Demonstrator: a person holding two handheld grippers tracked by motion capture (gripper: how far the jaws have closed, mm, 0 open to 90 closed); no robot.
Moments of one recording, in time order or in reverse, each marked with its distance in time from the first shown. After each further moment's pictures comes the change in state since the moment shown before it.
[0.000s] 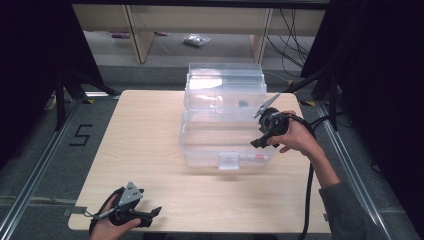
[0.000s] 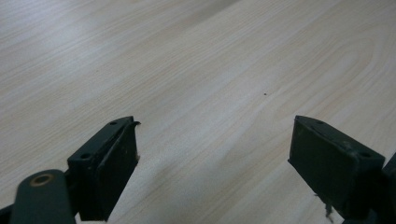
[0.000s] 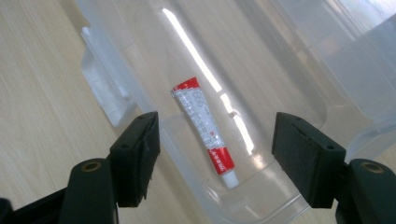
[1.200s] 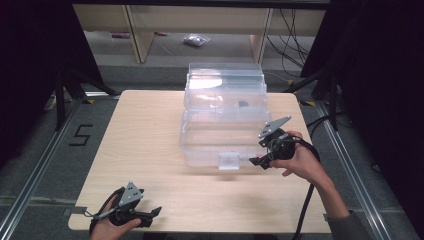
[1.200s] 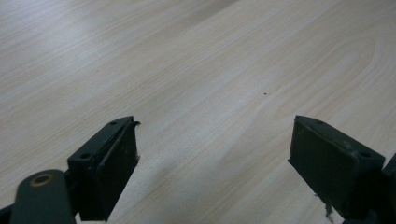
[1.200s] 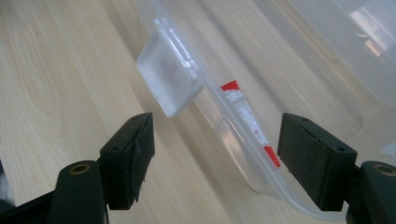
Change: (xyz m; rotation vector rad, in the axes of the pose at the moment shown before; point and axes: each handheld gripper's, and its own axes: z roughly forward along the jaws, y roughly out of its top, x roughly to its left) left arm 0.000 0.000 0.000 0.002 0.003 0.005; right arm 0.045 -0.042 -0.003 -0.156 0.011 -0.038
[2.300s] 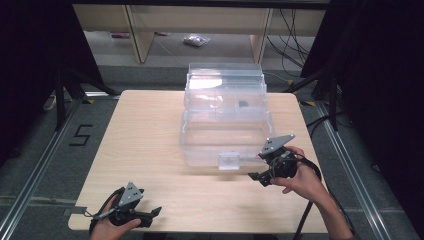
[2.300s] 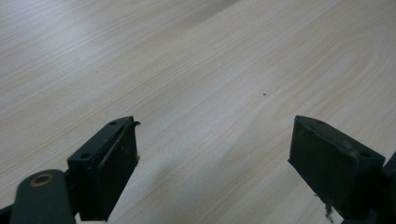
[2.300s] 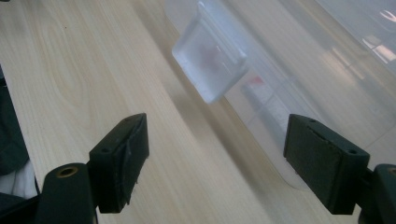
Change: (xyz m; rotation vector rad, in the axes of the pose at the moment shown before) left arm 0.000 0.000 0.000 -0.002 0.001 0.001; right arm 0.034 -0.026 0.001 -0.051 0.005 0.009
